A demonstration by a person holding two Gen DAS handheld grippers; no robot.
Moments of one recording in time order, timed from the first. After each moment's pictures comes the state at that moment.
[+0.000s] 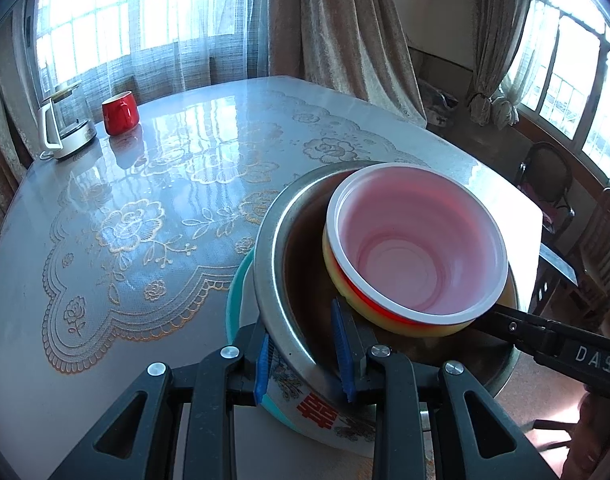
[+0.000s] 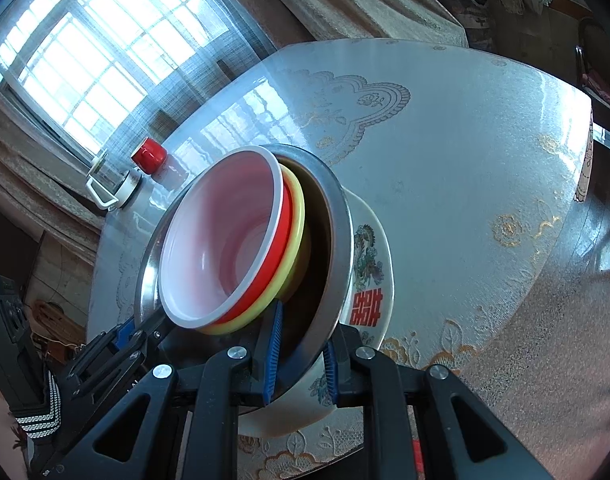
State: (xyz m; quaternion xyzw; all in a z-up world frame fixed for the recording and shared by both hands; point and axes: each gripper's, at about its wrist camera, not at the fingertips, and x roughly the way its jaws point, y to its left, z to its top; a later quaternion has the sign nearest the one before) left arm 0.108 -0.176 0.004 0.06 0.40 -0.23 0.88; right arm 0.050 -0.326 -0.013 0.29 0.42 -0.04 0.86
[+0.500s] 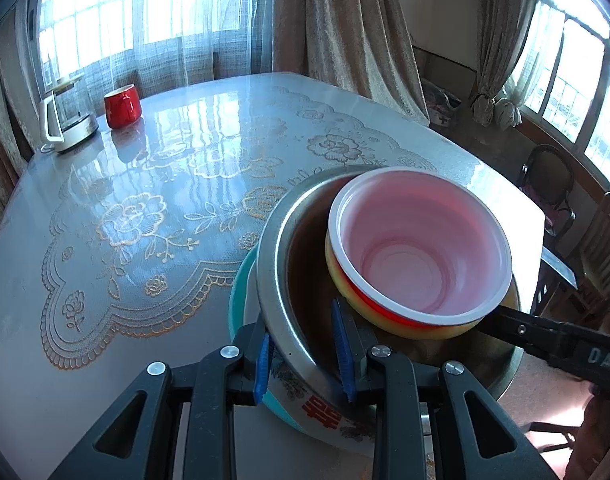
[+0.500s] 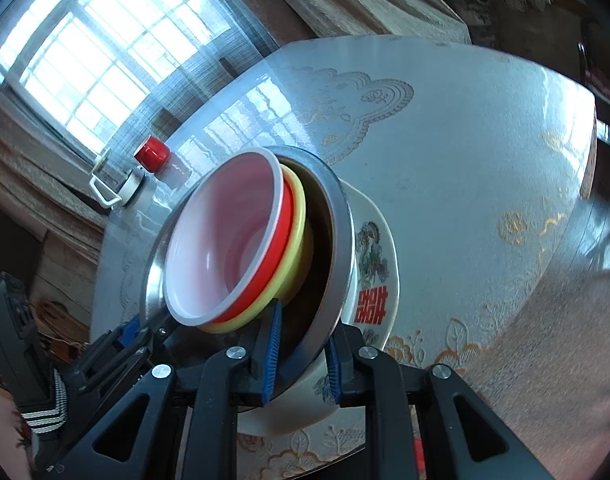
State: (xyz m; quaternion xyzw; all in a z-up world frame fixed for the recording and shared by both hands) left arm 0.110 -0.172 0.001 0.05 0.41 -0.23 0.88; right arm 0.050 -0.329 -0.014 0.30 0.43 -0.03 0.85
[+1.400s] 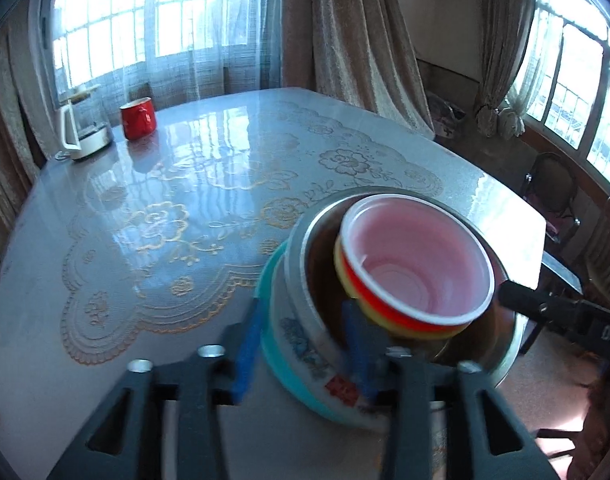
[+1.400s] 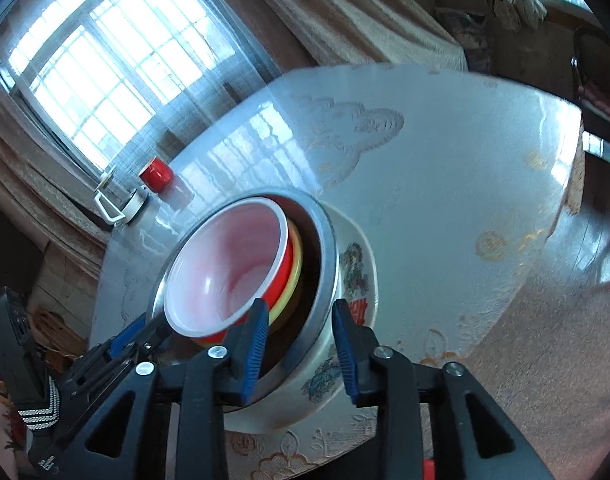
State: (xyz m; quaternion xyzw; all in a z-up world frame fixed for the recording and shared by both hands) left arm 0.094 -0.153 0.012 0.05 0.38 -0.21 0.90; right arm 0.030 -0.331 -0.003 0.28 0.38 -0.05 0.88
